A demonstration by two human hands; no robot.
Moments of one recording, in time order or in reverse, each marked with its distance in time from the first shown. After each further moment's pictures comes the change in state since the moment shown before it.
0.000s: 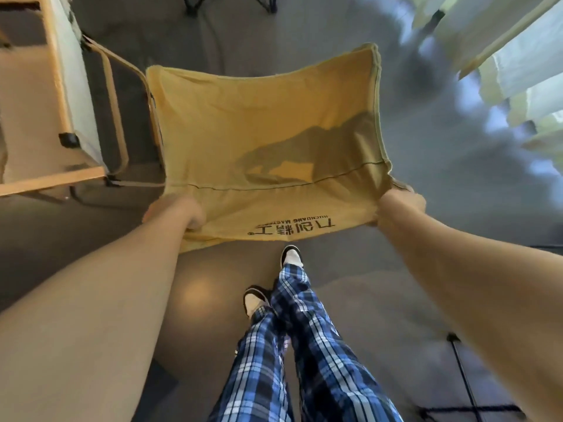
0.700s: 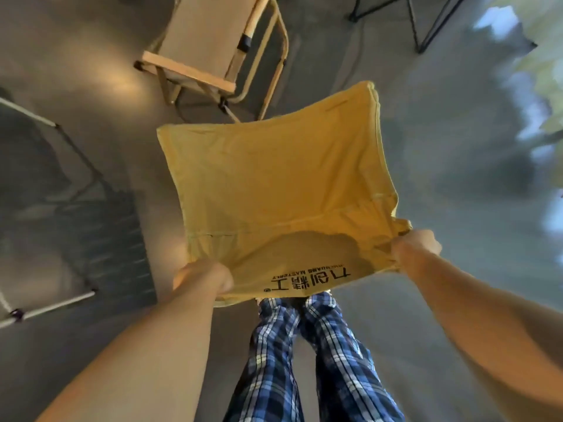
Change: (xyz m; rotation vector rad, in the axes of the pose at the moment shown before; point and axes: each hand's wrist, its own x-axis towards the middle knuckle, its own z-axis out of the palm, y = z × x) left_hand -0.103 -0.122 0.239 -0.244 -0.457 -0.077; right_hand -0.084 0.091 0.038 -0.981 -0.057 -0.506
